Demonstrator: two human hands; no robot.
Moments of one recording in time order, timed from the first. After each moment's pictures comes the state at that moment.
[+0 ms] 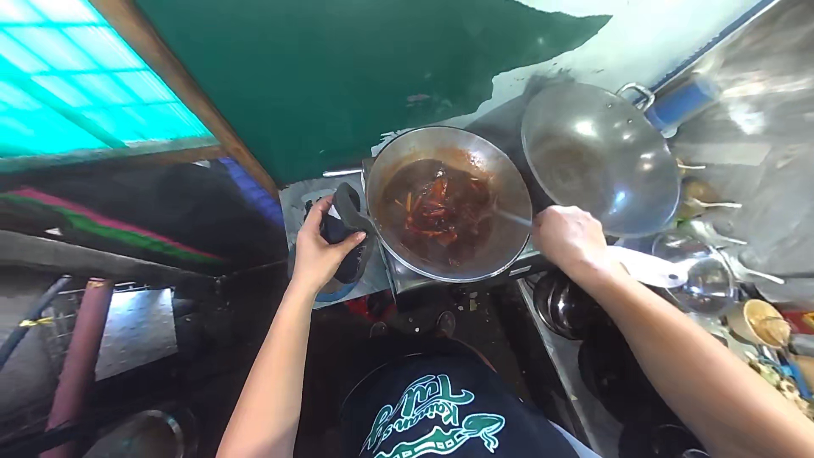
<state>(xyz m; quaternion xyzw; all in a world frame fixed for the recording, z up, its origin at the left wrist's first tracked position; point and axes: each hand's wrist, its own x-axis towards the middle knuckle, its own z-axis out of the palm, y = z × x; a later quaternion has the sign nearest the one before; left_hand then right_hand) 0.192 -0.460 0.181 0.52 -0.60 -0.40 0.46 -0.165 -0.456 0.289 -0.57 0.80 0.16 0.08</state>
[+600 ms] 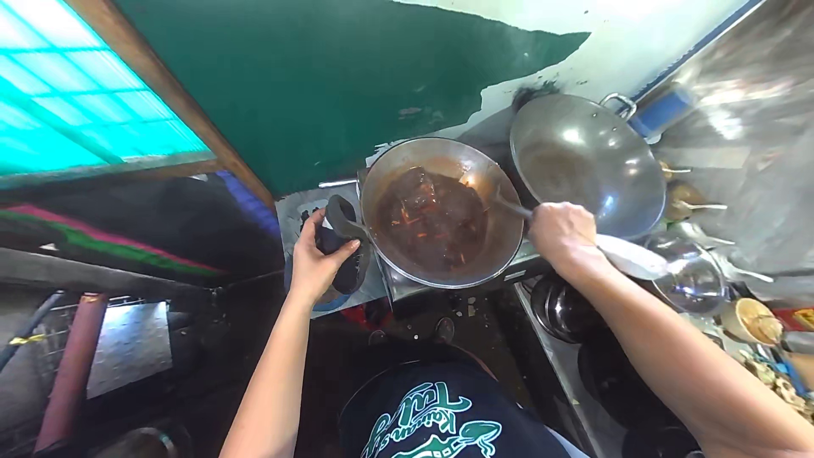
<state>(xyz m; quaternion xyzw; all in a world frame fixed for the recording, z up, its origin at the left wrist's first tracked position) 0.188 -0.458 0.176 0.52 -0.55 -0.43 0.49 -0.169 -0.464 0.286 -0.57 0.81 0.14 0.04</state>
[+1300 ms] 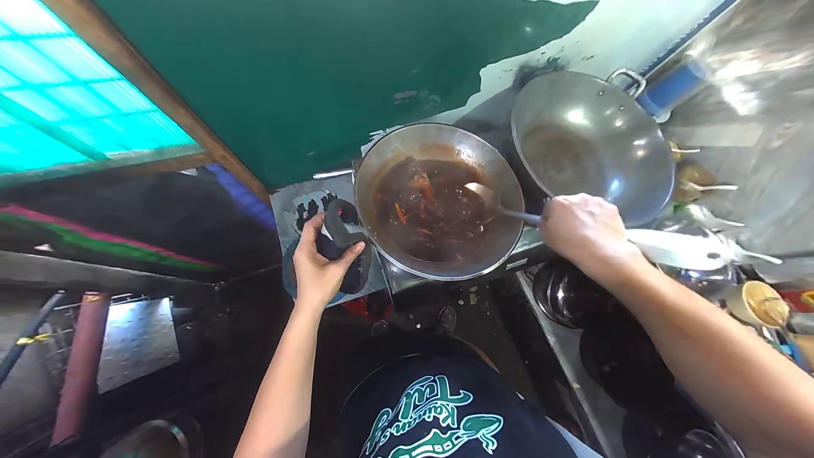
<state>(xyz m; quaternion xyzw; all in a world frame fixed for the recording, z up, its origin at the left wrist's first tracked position) 0.174 -0.443 0.169 0.51 -0.58 -0.36 0.52 -0.163 -0.451 0.312 -0.57 0.79 0.21 0.07</state>
